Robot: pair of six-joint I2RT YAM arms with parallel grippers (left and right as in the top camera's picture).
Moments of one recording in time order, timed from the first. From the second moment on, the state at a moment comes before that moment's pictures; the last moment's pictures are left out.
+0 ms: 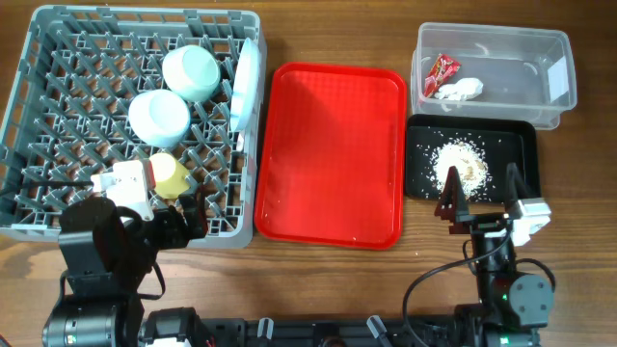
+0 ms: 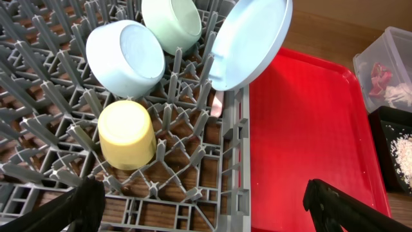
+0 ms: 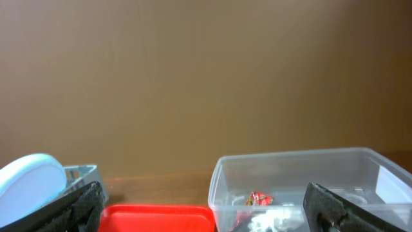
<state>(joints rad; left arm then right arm) 0.07 0.61 0.89 -0.94 0.17 -0.15 0.05 0.03 0.06 0.18 -0.01 0.16</state>
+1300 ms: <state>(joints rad) 0.02 0.34 0.66 -0.72 0.14 -0.14 0.05 0.02 0.01 0.00 -0.02 0.15</state>
